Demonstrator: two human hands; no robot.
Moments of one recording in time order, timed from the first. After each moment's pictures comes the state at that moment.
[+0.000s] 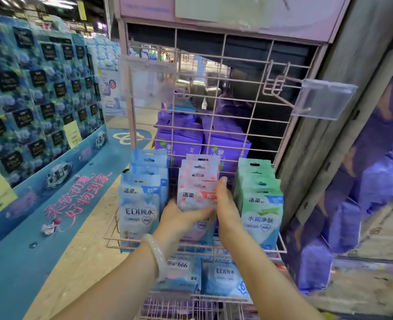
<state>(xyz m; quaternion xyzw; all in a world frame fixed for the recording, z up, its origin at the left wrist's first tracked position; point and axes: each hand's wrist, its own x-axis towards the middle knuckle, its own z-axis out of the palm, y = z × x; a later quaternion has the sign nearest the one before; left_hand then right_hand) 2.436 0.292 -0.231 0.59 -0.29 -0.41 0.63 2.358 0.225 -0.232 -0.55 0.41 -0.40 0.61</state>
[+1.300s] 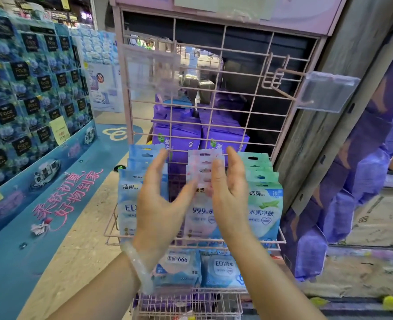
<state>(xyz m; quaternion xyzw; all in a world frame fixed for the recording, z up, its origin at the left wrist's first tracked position) 2.443 0.327 -0.203 0.54 -0.40 -0.12 0.72 2.356 0.256 -0.199 -0.62 0.30 -0.54 0.48</state>
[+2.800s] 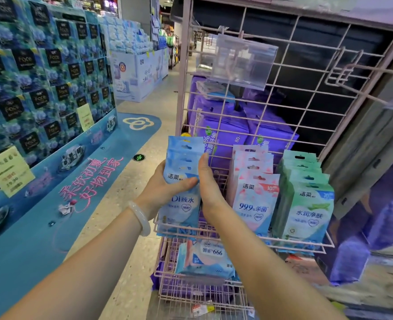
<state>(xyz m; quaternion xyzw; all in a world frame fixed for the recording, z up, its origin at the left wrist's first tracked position) 2.570 0.328 -0.238 0.54 -0.36 -0.42 0.63 2.477 0.266 -0.231 -0.55 0.33 -0.32 0.70</state>
